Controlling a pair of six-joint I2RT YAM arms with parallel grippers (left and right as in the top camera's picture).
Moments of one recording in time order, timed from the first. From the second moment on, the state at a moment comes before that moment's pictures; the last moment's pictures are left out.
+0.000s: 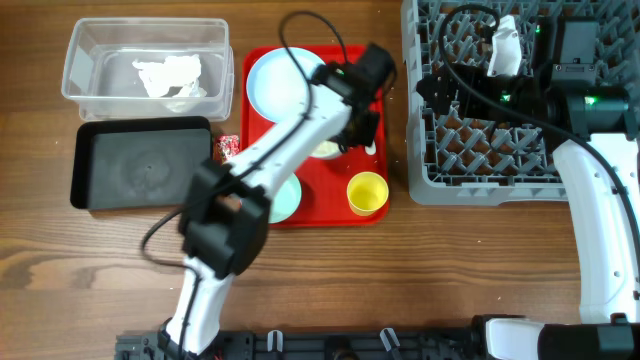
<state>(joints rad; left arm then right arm) -0.64 2.17 1.93 -1.10 0.01 -0.34 0.00 1.49 1.50 -0.94 -0.53 0.15</state>
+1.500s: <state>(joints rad) 0.71 1.90 1.33 -0.83 1.14 0.11 0.00 1.49 1.50 -0.94 -0.52 0.15</state>
